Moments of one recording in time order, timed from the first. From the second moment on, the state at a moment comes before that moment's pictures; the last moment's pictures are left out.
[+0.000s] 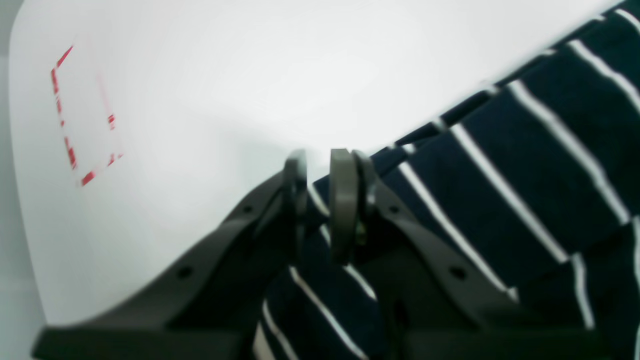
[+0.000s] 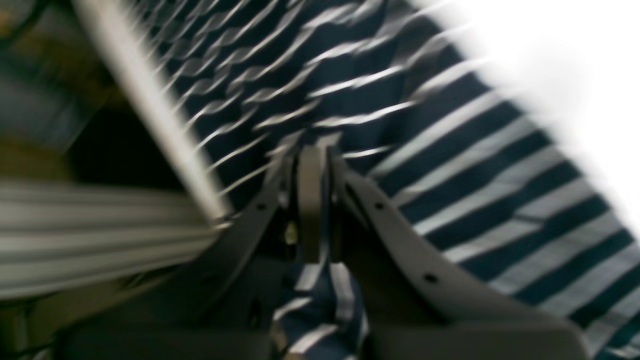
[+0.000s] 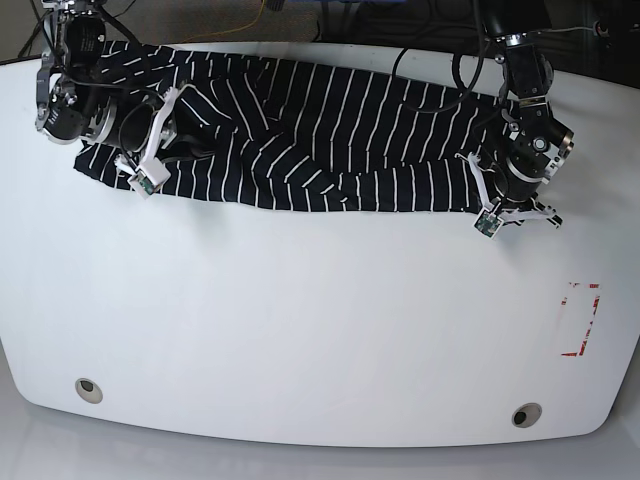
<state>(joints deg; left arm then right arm) 5.7 -4.5 -16.3 99.8 22.7 -42.3 31.3 -19.5 28.1 14.8 110.7 59.4 40.3 -66.6</state>
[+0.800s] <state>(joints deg) 5.8 -4.4 -16.2 99.7 22.7 -42.3 31.3 -19.8 8.3 5.3 110.5 16.7 40.4 -63.3</state>
